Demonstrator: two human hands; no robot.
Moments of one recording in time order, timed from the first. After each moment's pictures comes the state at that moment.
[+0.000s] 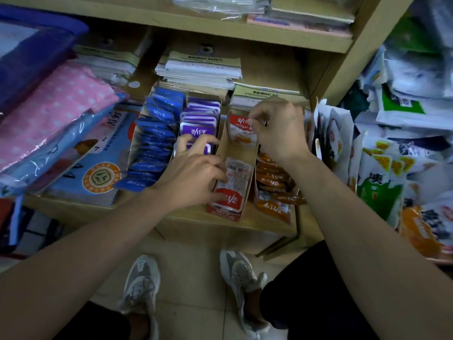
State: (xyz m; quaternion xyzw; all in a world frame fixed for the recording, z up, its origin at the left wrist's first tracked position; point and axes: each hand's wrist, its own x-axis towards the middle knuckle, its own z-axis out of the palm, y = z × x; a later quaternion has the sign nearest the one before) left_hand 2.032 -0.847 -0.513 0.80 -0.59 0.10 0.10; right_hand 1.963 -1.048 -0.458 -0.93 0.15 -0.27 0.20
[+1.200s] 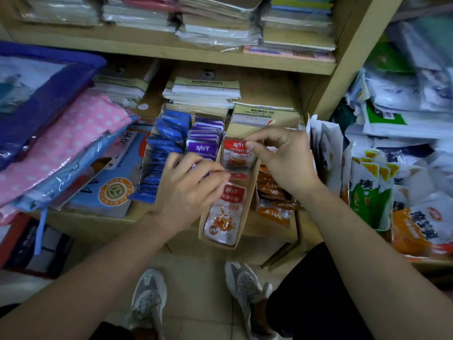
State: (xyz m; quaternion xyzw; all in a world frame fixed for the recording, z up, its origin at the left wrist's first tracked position) left_hand 2.012 -0.824 -0.499 0.71 -0.54 0.38 0.23; right_hand 1.918 -1.025 -0.447 -0.86 0.07 -0.30 0.42
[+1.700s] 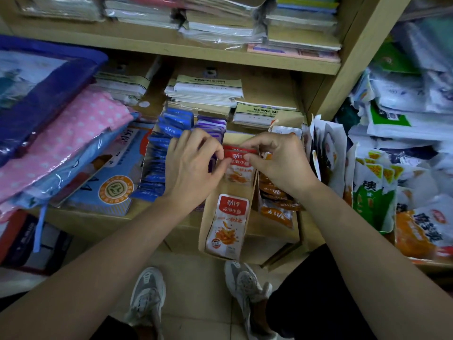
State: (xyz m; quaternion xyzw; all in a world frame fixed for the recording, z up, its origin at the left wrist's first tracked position) left_hand 2.026 -0.848 -0.489 0.79 -0.43 0.31 0.30; right_hand 1.922 -1.023 -0.450 -0.90 0.05 -0.22 0.38
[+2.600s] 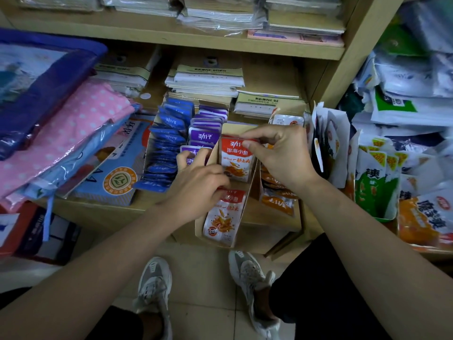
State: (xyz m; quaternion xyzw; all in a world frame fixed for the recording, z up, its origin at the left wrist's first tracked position) left_hand 2.003 -0.825 -0.502 0.82 -0.54 0.09 0.13; right_hand 1.917 -1.014 -0.456 -0.86 0.07 -0.27 0.44
